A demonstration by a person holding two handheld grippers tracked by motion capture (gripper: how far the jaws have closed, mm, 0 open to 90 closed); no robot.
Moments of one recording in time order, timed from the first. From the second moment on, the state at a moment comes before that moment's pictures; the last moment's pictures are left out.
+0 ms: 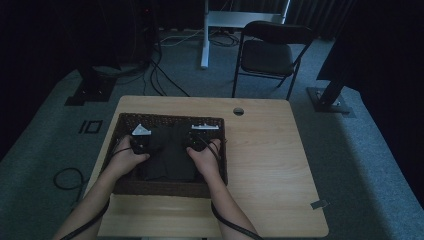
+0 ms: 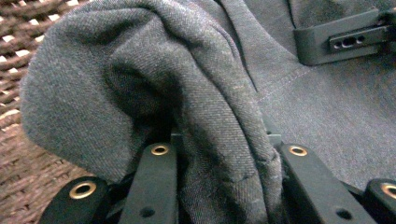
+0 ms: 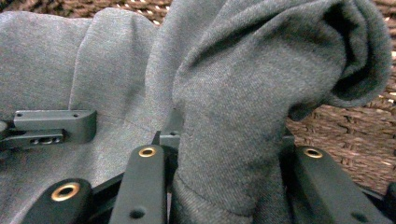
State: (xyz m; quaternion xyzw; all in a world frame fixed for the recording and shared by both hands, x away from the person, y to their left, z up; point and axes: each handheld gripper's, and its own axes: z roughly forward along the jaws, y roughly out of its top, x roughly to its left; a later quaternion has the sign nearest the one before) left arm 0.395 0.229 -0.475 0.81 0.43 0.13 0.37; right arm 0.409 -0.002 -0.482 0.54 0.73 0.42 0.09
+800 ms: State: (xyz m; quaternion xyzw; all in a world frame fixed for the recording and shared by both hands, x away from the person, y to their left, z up) left arm 0.395 0.218 -0.493 0.82 0.44 0.16 0.34; right arm 0.416 -0.003 -0.501 0.53 0.76 0.36 0.14
